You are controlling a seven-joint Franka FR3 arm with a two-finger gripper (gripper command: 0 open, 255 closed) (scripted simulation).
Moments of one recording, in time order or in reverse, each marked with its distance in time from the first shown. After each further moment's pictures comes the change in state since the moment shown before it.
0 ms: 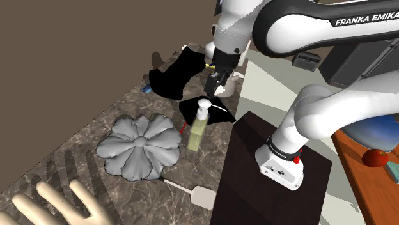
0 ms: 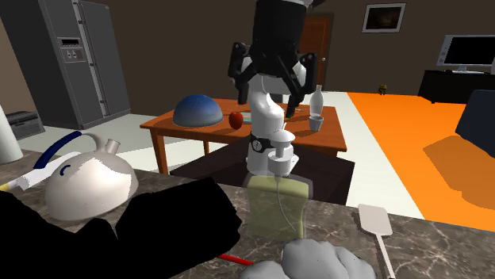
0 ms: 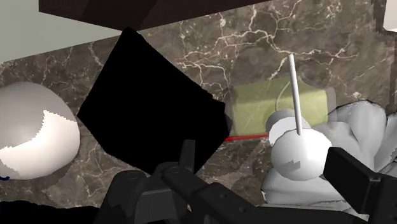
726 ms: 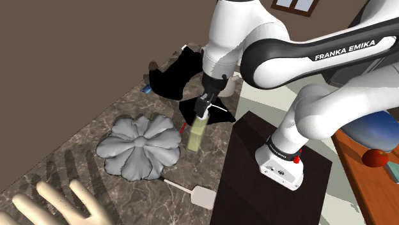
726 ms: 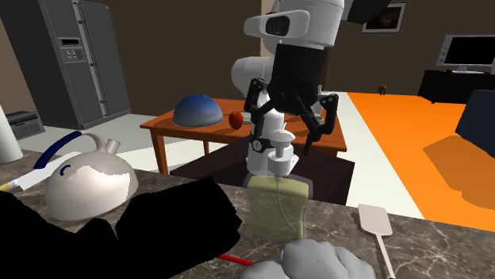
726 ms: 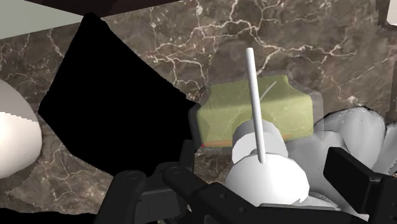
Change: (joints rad) arm 0.021 0.099 0.108 -0.071 0.032 0.191 0.066
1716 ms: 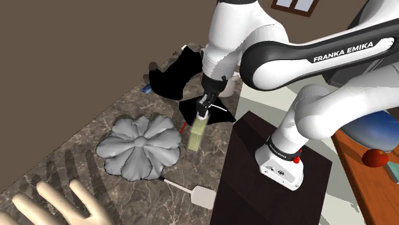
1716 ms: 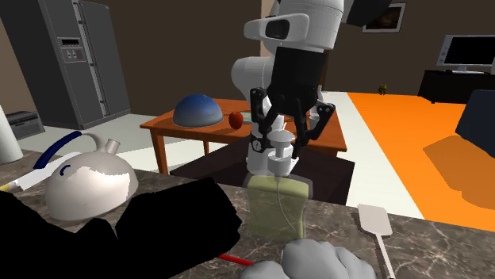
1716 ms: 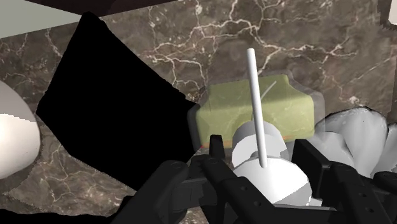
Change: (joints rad) arm 0.000 0.004 0.003 -0.007 0.001 0.013 0.001
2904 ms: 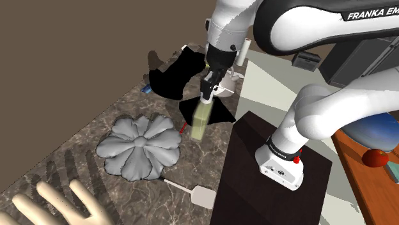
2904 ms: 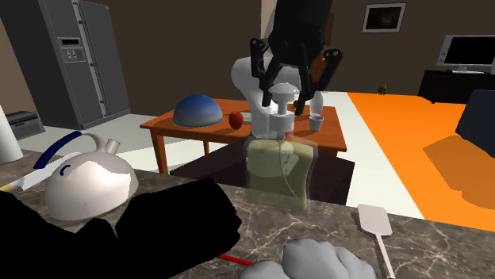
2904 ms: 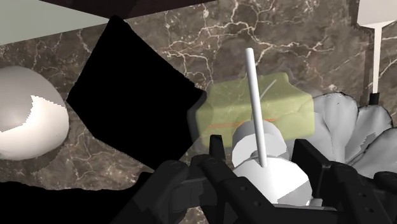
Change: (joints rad) arm -0.006 -0.059 -0.055 0.160 -0.026 -0.219 -0.025
